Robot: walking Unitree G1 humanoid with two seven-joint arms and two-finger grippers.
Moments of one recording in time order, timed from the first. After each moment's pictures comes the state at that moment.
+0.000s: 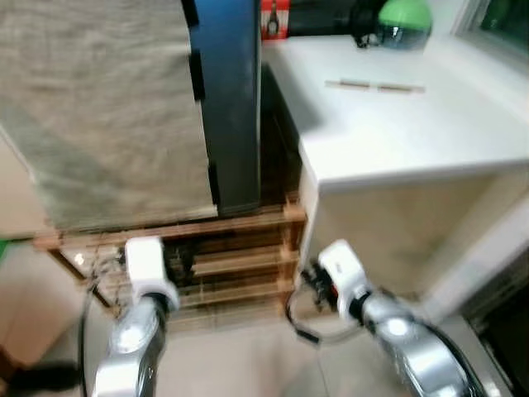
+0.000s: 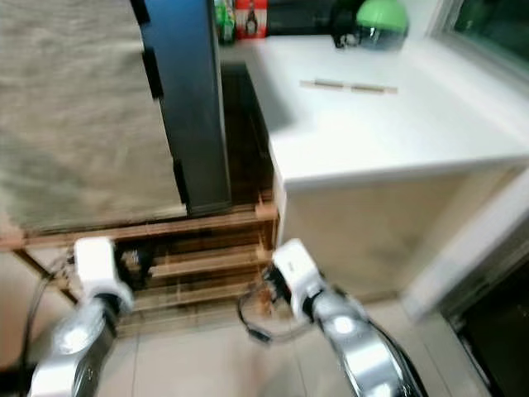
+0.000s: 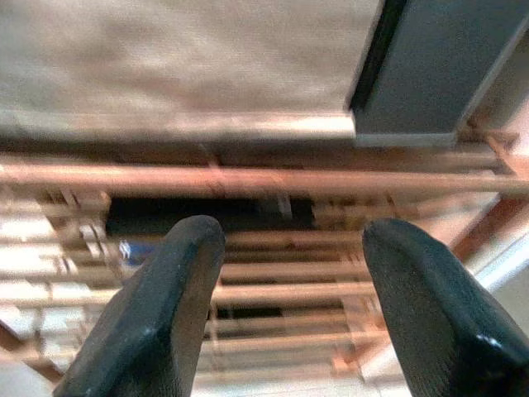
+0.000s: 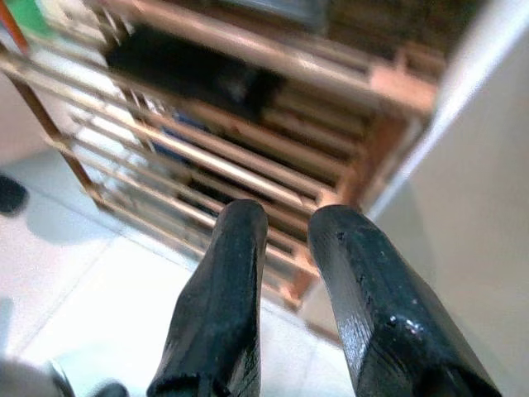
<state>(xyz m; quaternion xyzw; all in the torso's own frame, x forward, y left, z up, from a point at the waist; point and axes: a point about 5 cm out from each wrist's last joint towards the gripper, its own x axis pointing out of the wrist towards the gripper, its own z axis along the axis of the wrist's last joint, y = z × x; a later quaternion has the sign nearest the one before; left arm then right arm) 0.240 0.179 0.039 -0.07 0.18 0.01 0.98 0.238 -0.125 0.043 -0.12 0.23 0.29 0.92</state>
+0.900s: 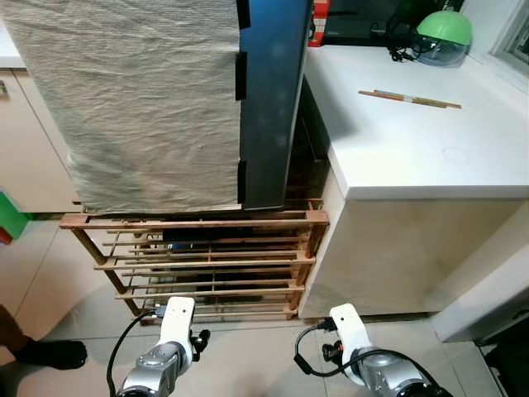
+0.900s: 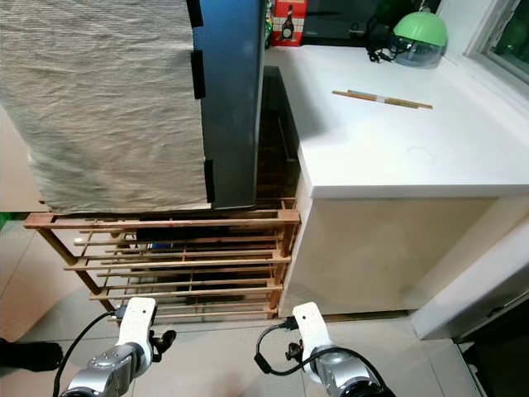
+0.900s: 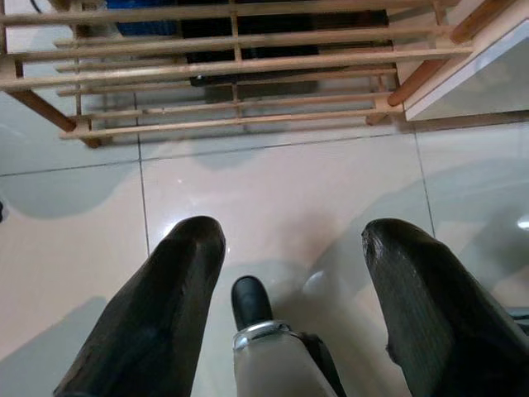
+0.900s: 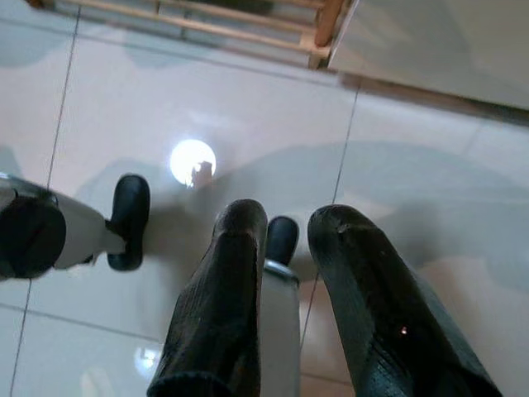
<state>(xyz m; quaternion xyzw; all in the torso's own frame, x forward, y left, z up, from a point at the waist) 0.203 0.180 -0.070 0.00 0.45 -0.03 0.89 0.197 -0.145 -0.077 -0.05 0.51 0.16 0.84</state>
